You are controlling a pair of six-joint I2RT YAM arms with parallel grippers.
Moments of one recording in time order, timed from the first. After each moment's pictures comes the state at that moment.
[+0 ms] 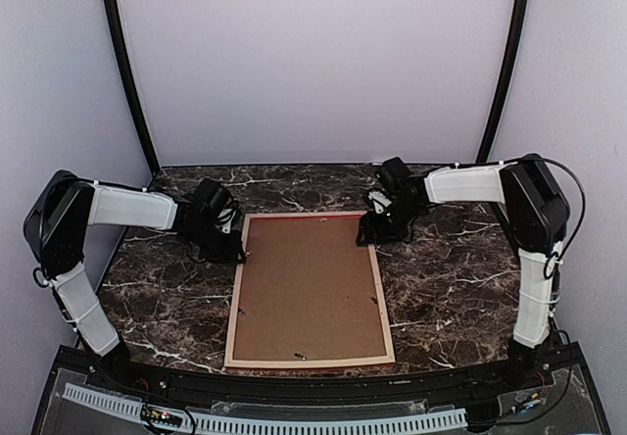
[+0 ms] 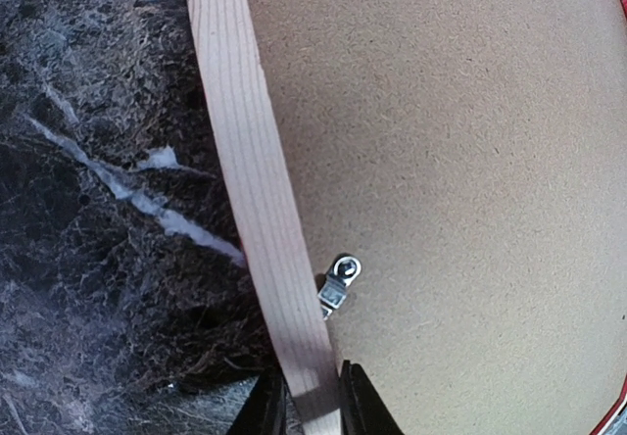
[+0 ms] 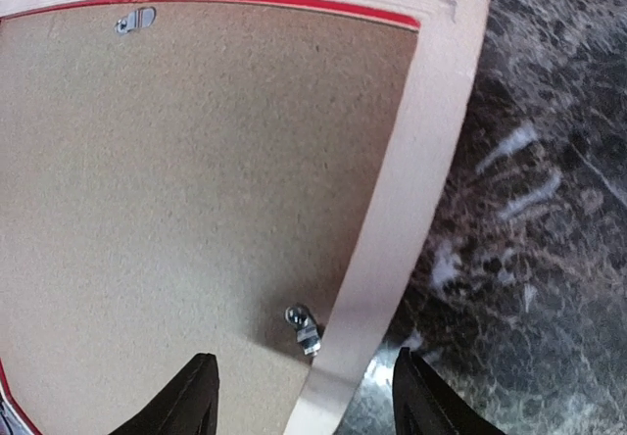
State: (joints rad) left arm -0.49 1.74 1.01 -0.41 0.16 -0.39; right arm 0.55 2.05 1.44 -0.56 -0.26 0.27
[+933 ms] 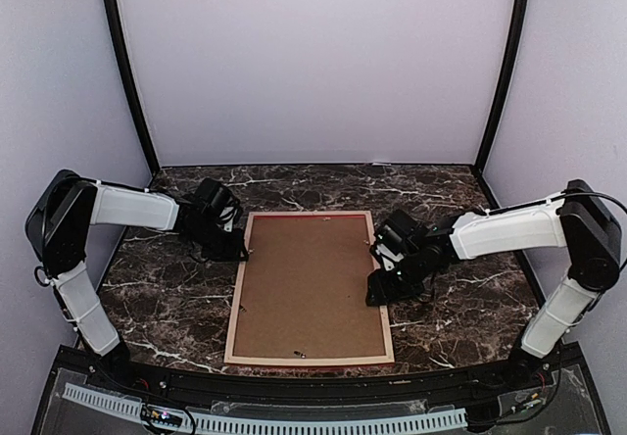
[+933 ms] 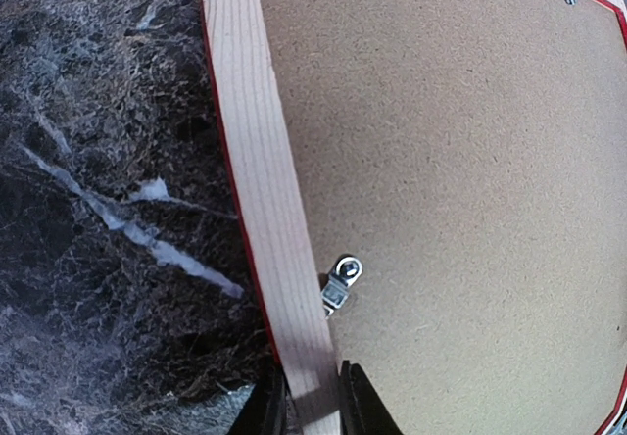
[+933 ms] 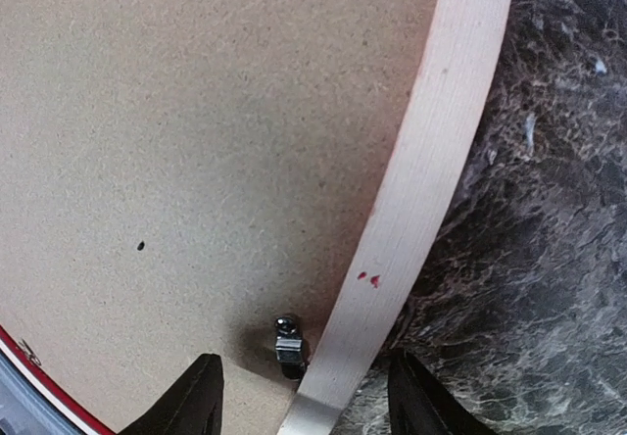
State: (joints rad) left arm -0.49 1.76 1.01 -0.36 0.15 -0.41; right arm 0.84 1.63 0.92 -0.52 -0.12 0.56
